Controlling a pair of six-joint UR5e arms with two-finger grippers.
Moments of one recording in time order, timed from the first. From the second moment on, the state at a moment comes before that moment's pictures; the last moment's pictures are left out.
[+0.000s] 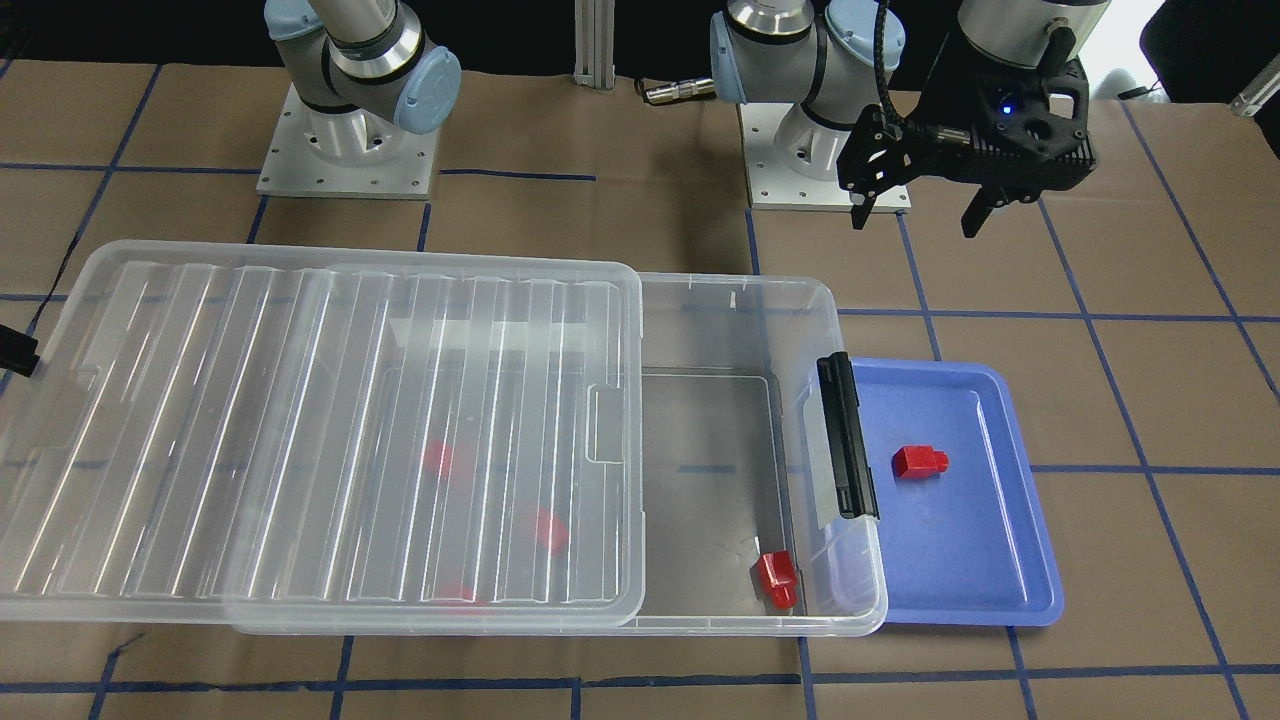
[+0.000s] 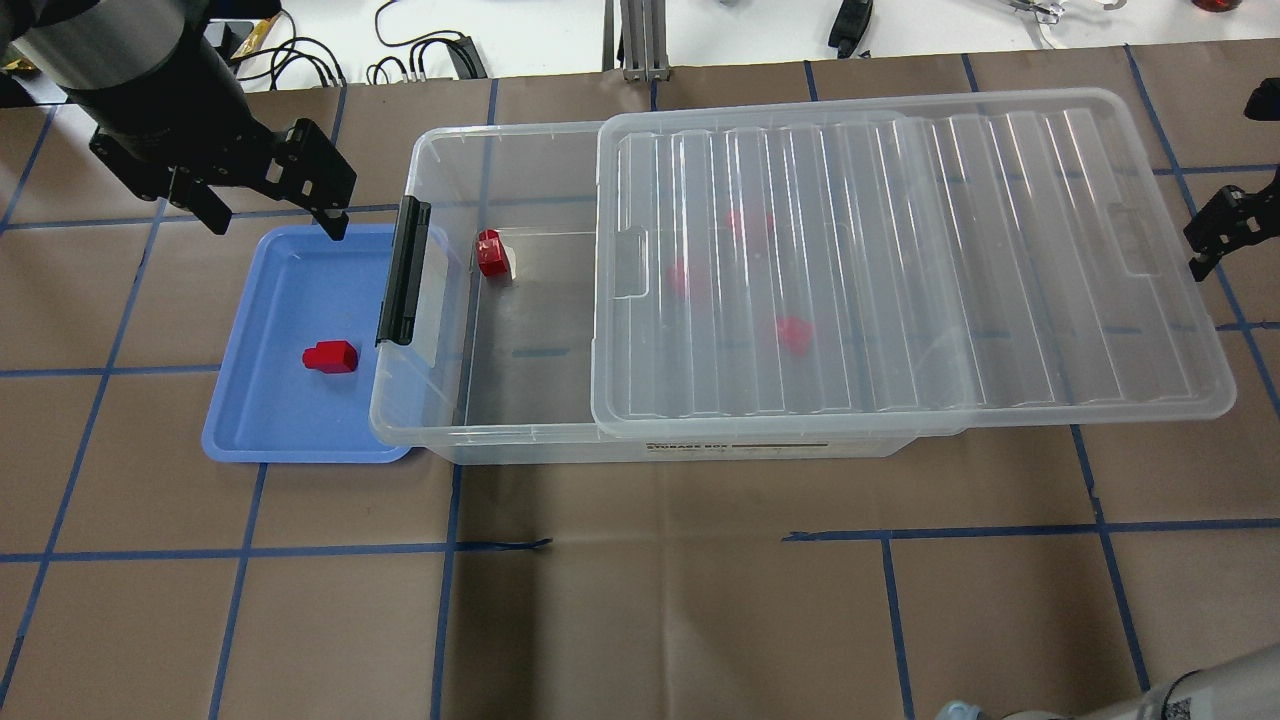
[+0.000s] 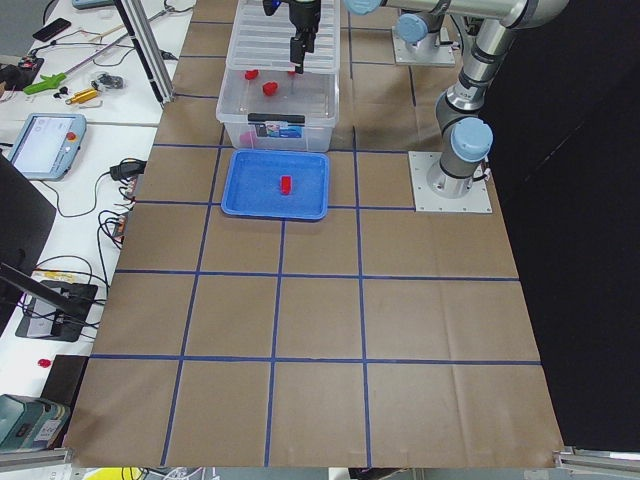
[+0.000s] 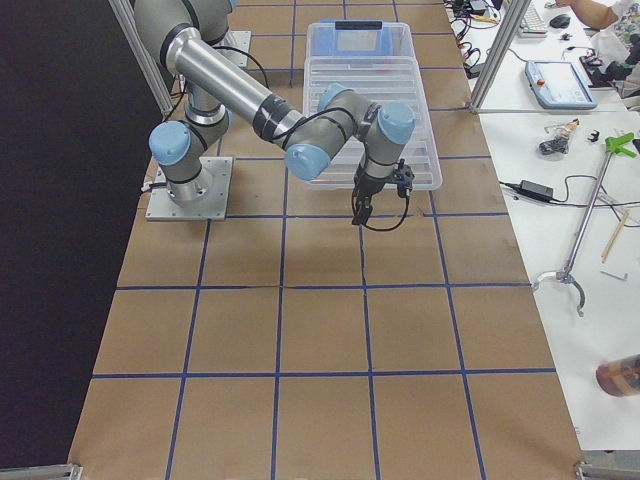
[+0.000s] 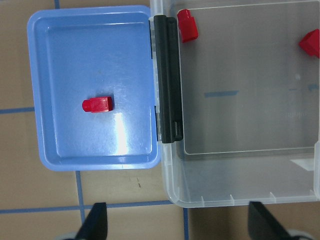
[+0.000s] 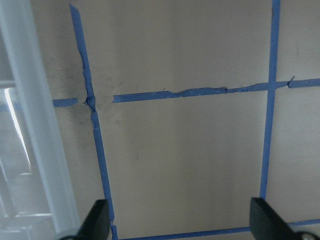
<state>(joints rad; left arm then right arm) -1.53 -1.52 -1.52 -1.65 1.58 0.07 1.03 -1.30 1.60 -1.75 -1.69 -0.46</state>
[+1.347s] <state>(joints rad) -1.53 -1.44 -1.65 -1.58 1.58 -0.03 1.22 -1.39 1.72 -1.75 -1.67 -0.22</state>
